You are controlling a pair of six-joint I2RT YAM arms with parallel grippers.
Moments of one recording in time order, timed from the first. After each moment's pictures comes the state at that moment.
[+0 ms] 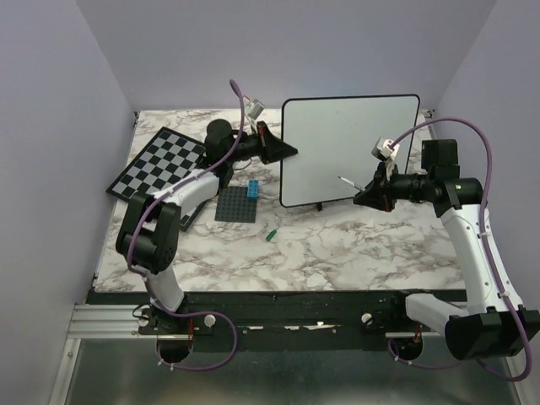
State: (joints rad) left arm -0.37 1.80 1.23 0.72 0.91 -0.72; right arm 0.05 1.12 1.19 -0.92 -0.93 -0.59
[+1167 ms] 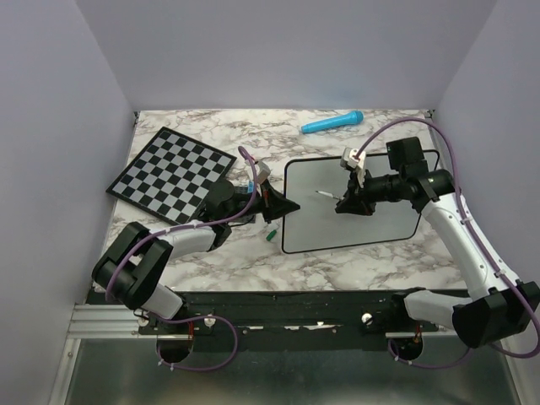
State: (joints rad) left arm -0.59 1.49 0.60 0.96 0.70 -0.49; right arm 0.28 1.21 1.20 -0.91 -0.82 -0.65
